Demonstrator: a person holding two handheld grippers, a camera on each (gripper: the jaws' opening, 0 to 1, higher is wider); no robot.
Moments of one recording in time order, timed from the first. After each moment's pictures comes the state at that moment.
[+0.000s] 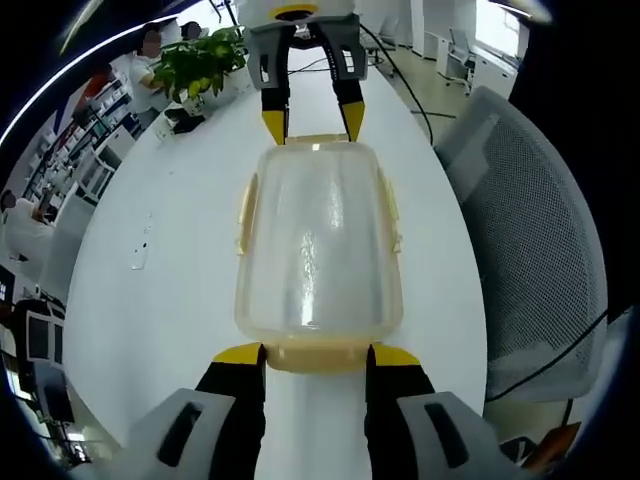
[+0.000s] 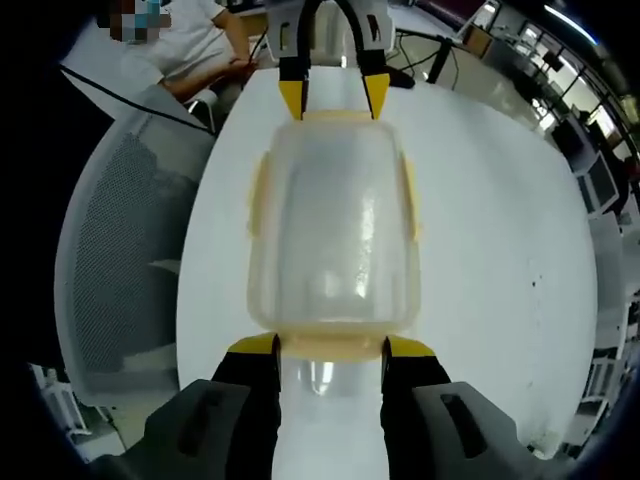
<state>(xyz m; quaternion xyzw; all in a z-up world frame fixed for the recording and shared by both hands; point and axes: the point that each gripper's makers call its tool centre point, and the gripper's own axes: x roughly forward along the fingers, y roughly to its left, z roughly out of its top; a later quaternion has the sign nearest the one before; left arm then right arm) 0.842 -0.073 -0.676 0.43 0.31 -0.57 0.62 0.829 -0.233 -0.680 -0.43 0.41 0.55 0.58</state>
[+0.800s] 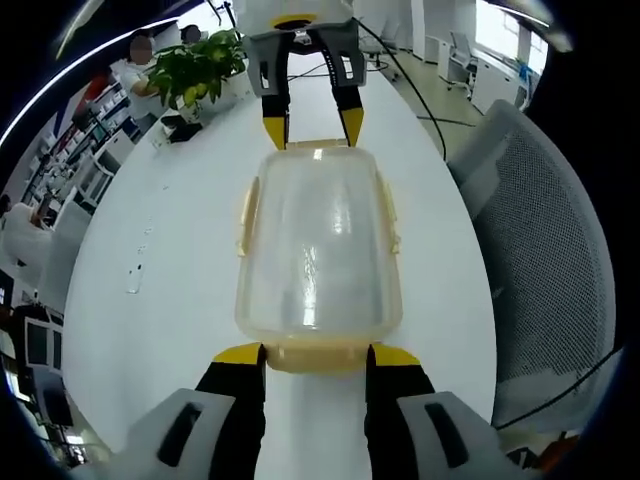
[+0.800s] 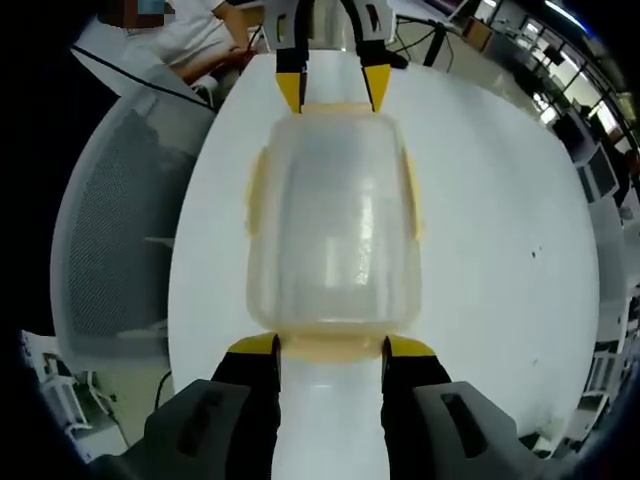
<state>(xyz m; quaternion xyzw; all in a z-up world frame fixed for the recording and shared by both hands) 0.852 -0.119 -0.685 0.43 0.31 -0.57 0.63 0.838 -0.280 -0.692 -0.44 0.42 0.55 0.57</state>
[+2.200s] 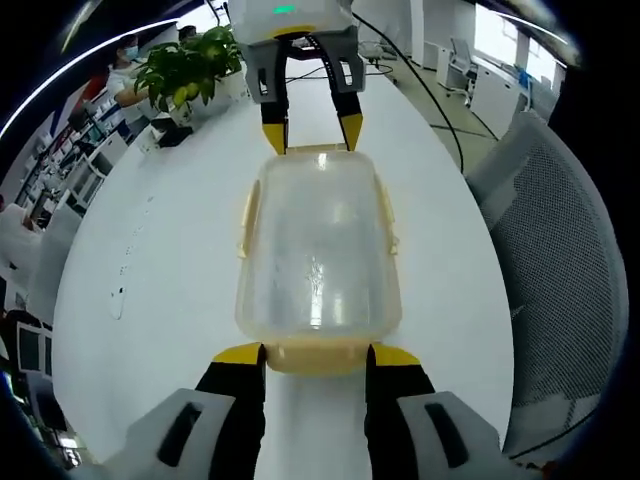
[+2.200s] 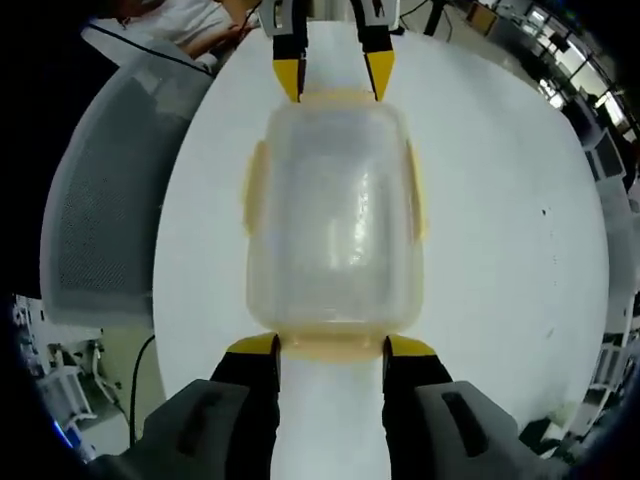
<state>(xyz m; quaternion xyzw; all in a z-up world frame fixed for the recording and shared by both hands) 0.864 -0.174 -0.714 0.41 0.31 -0.59 0.63 0.849 -0.336 -0.723 -0.45 0.45 0.54 0.55</state>
